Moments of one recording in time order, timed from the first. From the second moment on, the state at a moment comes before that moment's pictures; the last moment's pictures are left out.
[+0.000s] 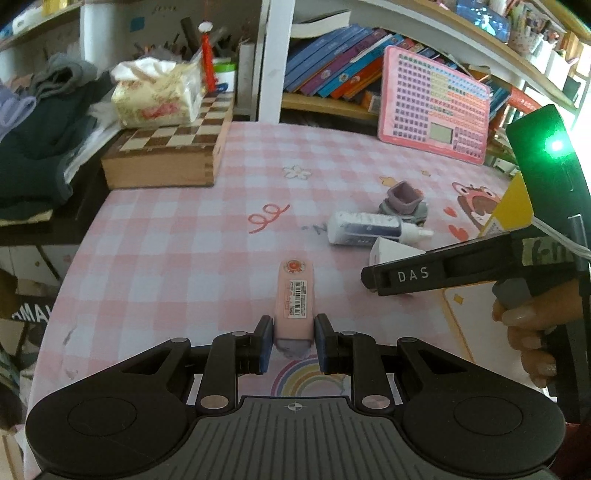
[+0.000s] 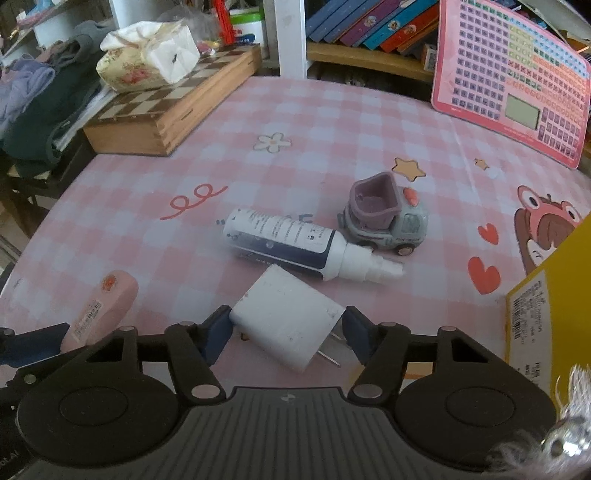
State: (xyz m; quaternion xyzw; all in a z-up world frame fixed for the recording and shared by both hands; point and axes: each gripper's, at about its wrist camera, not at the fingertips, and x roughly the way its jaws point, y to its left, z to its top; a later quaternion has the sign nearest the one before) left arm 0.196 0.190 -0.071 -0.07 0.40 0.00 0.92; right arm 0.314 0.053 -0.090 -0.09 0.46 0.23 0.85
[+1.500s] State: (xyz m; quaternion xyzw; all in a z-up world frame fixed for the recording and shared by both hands) left arm 0.065 0.151 -0.010 -0.10 0.34 -0.06 0.93; right arm 0.139 -0.026 -0.016 -0.06 0.41 0.29 0.86
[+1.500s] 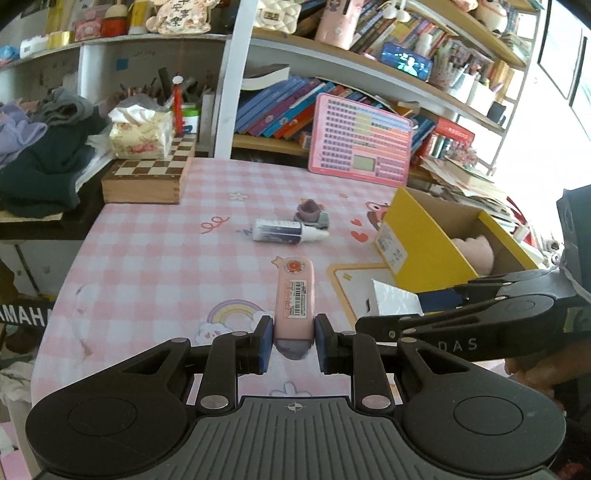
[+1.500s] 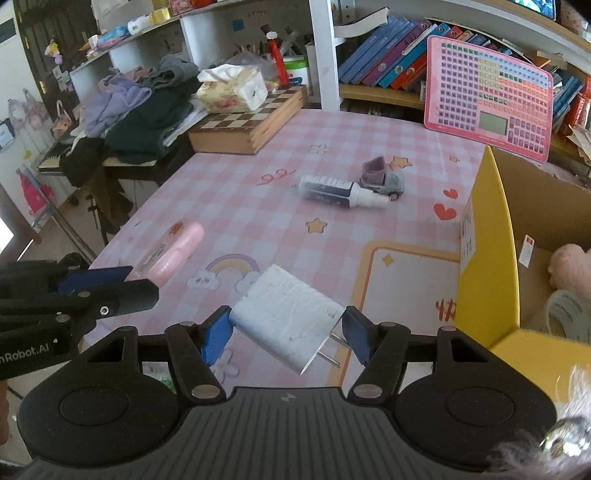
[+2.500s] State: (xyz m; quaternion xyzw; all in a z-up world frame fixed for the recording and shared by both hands) left arm 0.029 0.092 0.000 -0.04 0.34 -0.20 0.92; right arm 0.050 -0.107 -0.009 -0.02 0.42 0.19 0.89
